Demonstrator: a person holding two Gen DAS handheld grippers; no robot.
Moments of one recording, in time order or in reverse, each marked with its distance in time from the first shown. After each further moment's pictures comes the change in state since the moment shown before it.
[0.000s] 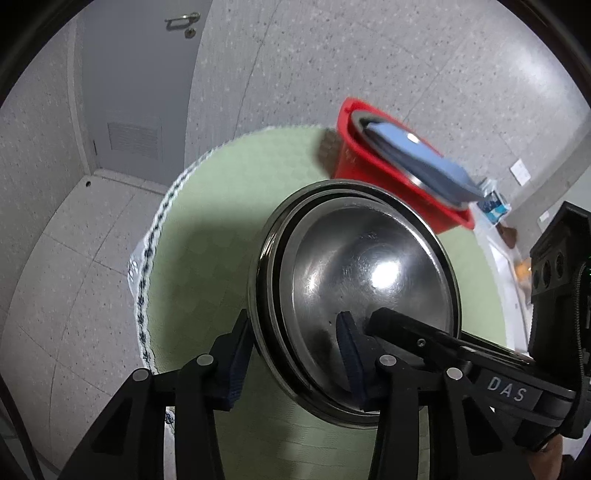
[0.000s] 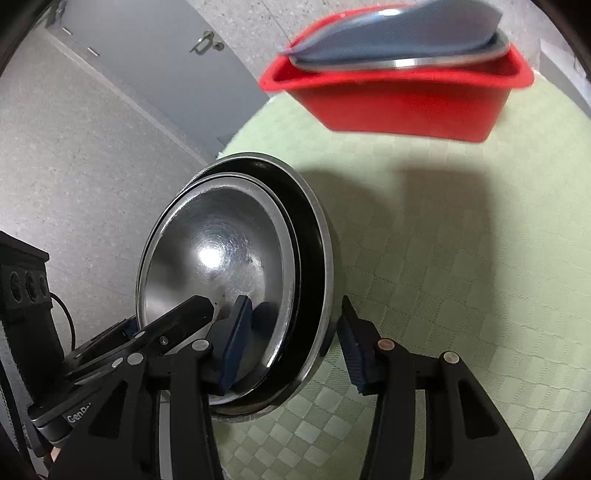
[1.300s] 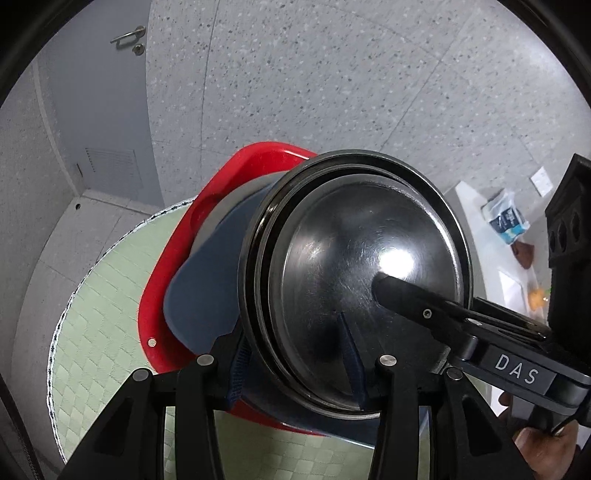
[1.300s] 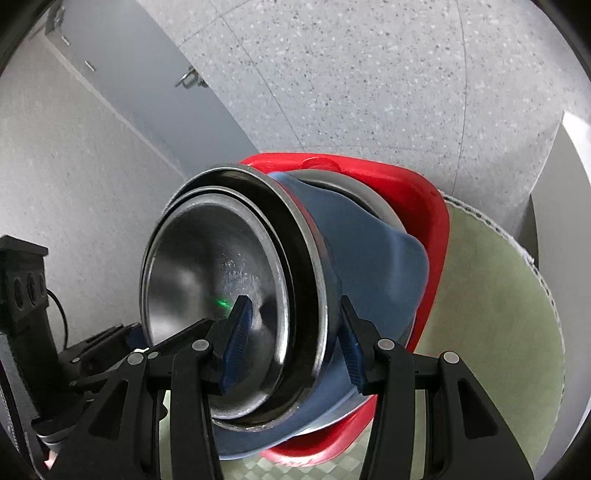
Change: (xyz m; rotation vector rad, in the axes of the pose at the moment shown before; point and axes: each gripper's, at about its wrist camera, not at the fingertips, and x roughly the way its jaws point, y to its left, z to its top) left arm 0.137 -0.156 0.168 0.031 0.064 0.090; right arm -0.021 -0.113 0.204 -0.106 -0.003 -0.033
